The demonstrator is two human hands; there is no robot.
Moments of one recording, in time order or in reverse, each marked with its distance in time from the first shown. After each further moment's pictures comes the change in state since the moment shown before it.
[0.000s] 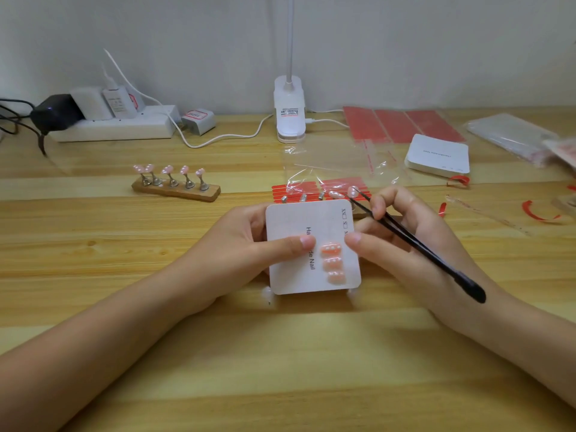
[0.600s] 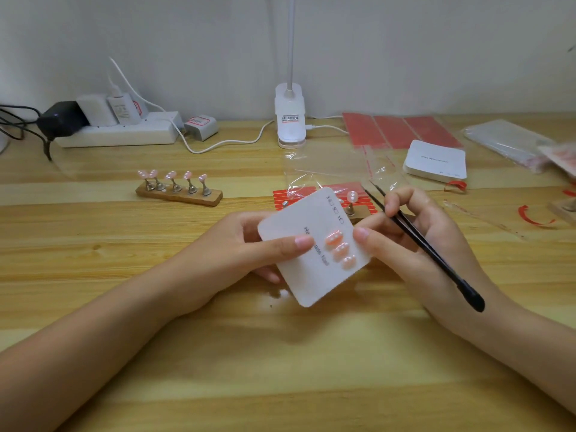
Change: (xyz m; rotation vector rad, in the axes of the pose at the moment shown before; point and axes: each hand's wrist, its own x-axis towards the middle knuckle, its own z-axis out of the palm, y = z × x) left_hand -0.005 0.005 -0.008 0.084 -0.114 -0.002; right_hand -0.001 -0.001 0.000 0.039 0.122 -0.047
